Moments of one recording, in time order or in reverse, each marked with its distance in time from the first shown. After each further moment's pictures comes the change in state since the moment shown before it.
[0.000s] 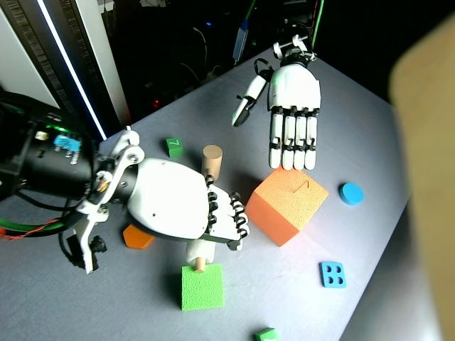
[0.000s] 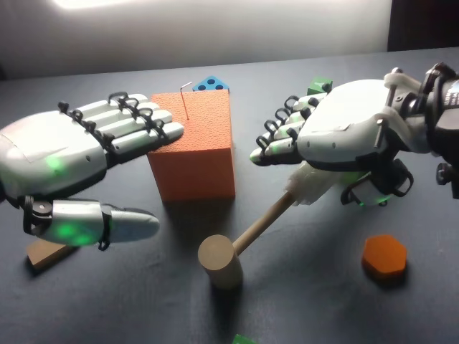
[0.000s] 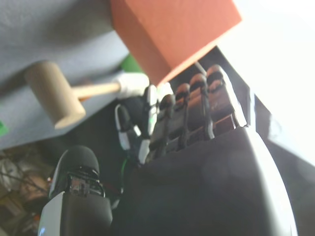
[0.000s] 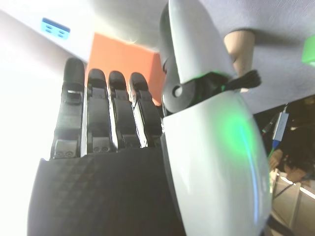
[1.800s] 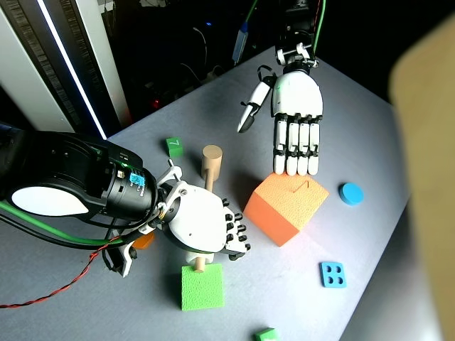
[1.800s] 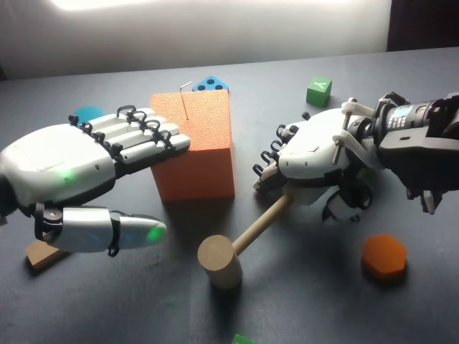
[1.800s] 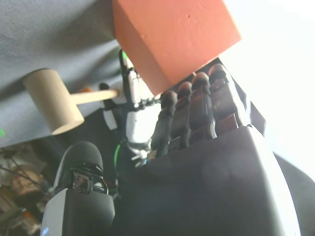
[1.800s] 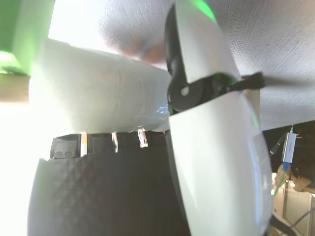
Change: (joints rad) left arm 0.018 -0.044 0.026 0.013 -0.002 -0.063; right arm -0.089 -0.186 0.201 -0.003 0.003 0.036
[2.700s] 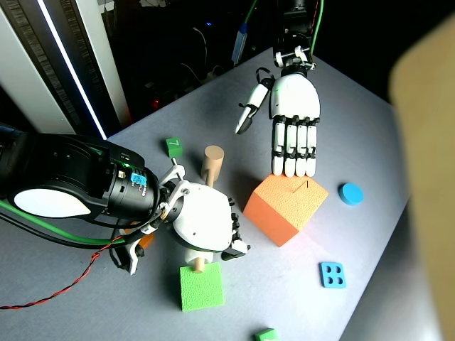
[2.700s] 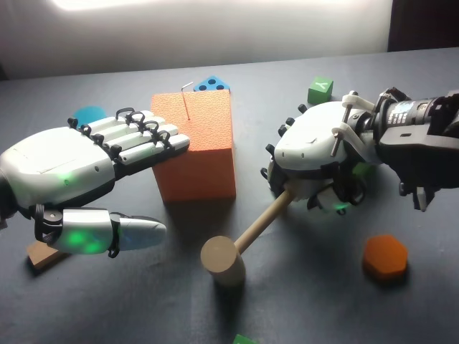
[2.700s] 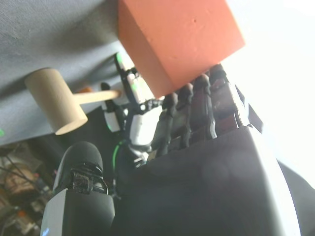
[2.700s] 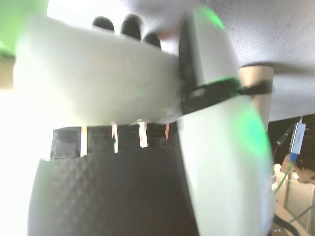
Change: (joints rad) left arm 0.013 -0.005 0.000 -0.017 -0.003 -0.004; right arm -0.002 0.000 0.008 0.002 0.051 0.022
